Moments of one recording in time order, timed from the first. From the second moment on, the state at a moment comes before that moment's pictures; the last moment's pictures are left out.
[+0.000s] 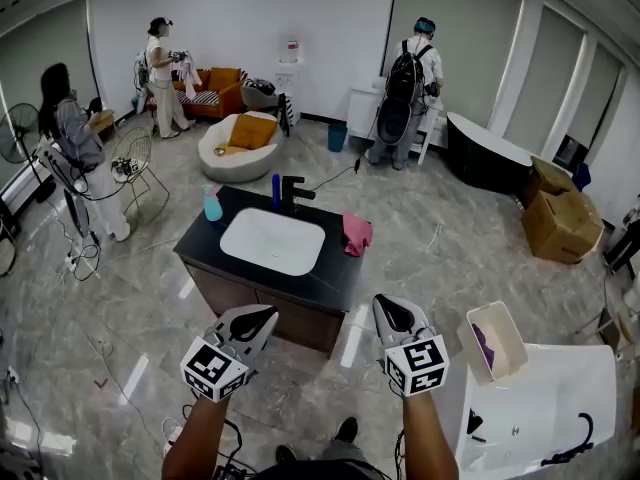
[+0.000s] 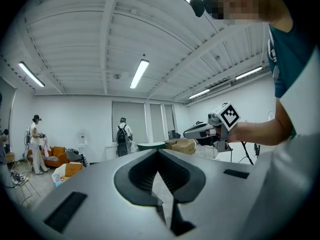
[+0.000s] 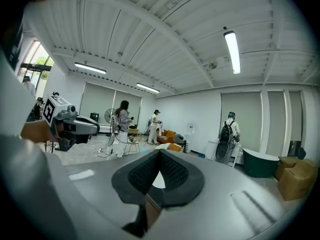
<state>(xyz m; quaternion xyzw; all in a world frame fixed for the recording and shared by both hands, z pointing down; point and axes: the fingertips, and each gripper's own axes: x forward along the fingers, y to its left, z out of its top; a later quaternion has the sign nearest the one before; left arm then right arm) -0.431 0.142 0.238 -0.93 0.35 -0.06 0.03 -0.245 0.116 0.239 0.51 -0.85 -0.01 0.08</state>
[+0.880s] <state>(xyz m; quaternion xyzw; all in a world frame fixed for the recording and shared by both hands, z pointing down) -0.318 0.031 0.250 -0.91 0.41 -0.08 0.02 -0.144 -0.021 0.265 0.45 -0.89 0.01 0.08</state>
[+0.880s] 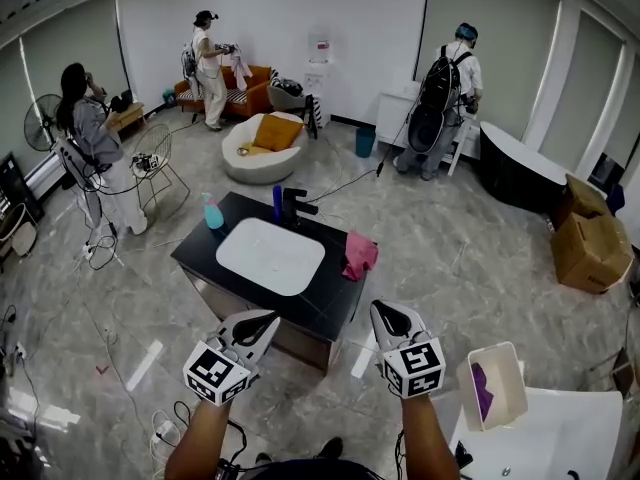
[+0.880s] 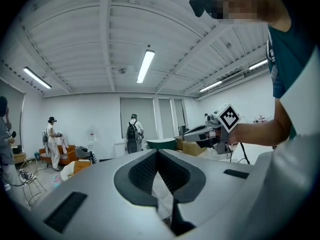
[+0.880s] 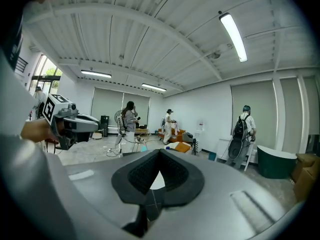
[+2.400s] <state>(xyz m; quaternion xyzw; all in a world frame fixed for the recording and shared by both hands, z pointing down) -0.239 -0.212 0.284 -0.96 0.26 -0.09 0.01 -0.076 -0.189 0.309 0.56 -0.82 0.06 0.12</state>
